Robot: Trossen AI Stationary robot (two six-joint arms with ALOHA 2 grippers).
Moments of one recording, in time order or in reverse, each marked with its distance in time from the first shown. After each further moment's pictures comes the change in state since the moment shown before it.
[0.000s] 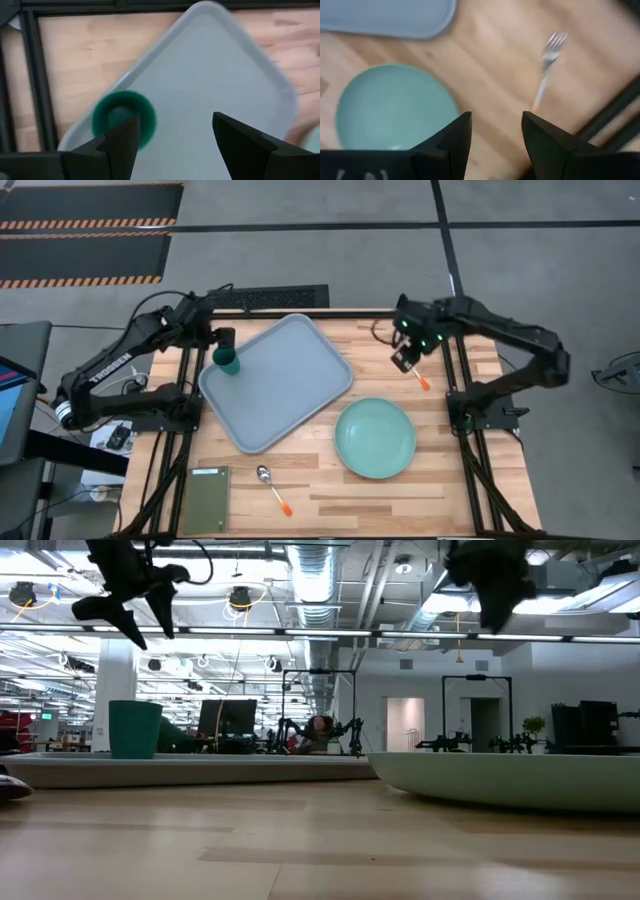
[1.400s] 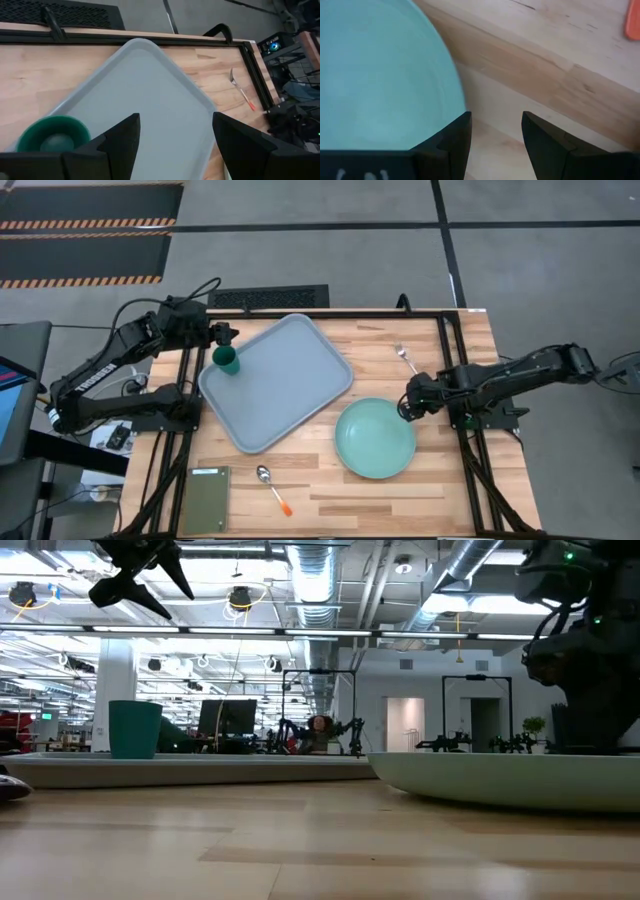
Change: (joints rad) left arm -0.100 -0.114 0.000 0.191 0.027 -0.099; right arm 0.420 -0.328 -0.872 0.568 -0.055 0.746
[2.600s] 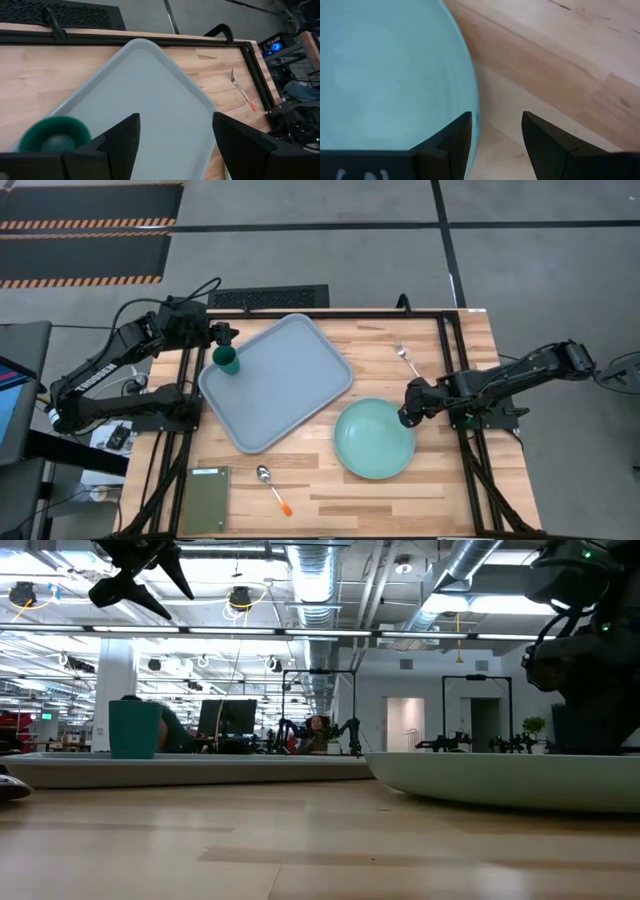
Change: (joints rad) left arm 0.000 0.001 0.000 -0.001 -0.005 0.000; right arm 0.078 0.002 -0.069 0.150 0.040 0.000
